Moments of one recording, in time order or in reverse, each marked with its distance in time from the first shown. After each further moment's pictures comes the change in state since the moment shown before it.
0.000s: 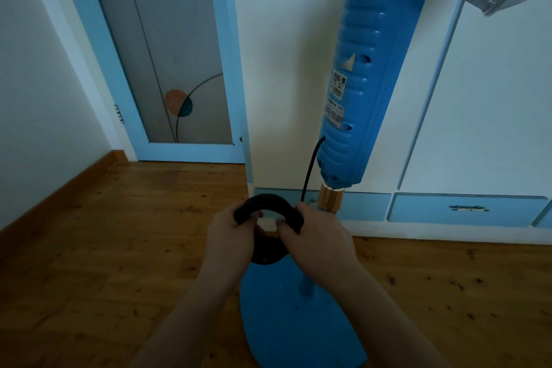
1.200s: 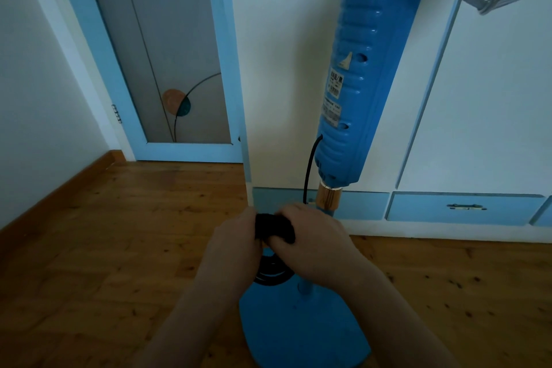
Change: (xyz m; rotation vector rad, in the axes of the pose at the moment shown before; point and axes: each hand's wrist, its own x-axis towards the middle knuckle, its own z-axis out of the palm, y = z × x) left_hand -0.007 -0.001 -0.001 0.742 -0.103 0.302; right_hand 0.000 -0.003 -0.017 -0.027 -0.171 -0.199
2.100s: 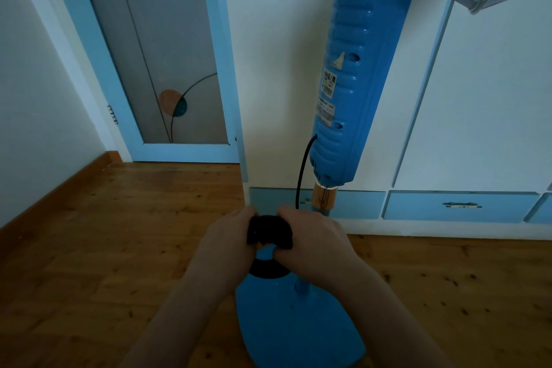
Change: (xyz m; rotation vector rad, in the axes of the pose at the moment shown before) left_hand 0.008 -0.009 0.001 -0.024 -0.014 0.099; right_hand -0.003 0.008 0.002 -0.105 -0.003 -0.004
